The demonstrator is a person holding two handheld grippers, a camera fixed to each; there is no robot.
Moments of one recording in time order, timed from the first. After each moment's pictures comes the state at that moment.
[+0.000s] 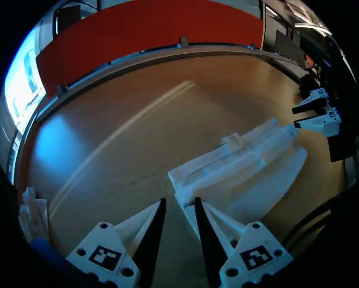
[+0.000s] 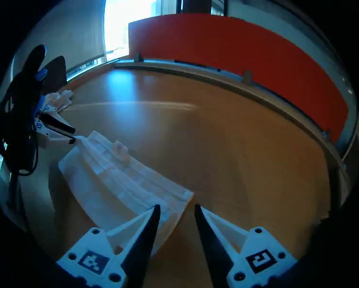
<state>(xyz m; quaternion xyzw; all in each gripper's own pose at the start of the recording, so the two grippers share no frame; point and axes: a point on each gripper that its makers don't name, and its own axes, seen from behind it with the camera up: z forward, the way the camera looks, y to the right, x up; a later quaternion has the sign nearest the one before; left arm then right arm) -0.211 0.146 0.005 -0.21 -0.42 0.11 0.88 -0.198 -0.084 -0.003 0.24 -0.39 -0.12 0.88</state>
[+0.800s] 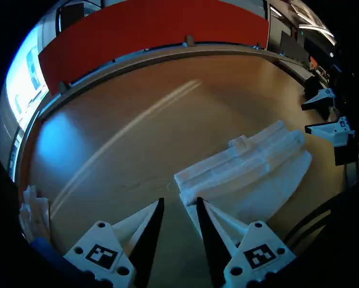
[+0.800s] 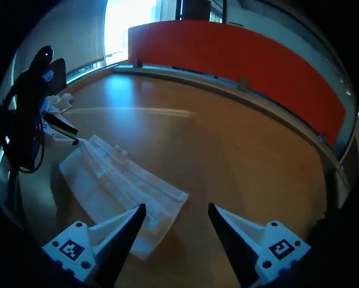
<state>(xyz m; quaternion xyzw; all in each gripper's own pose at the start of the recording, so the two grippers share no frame) -0.214 0.141 0.013 -0.19 -0.42 0.11 0.88 -0.186 -0.083 -0.006 0.24 -0.37 -0.13 0.89</state>
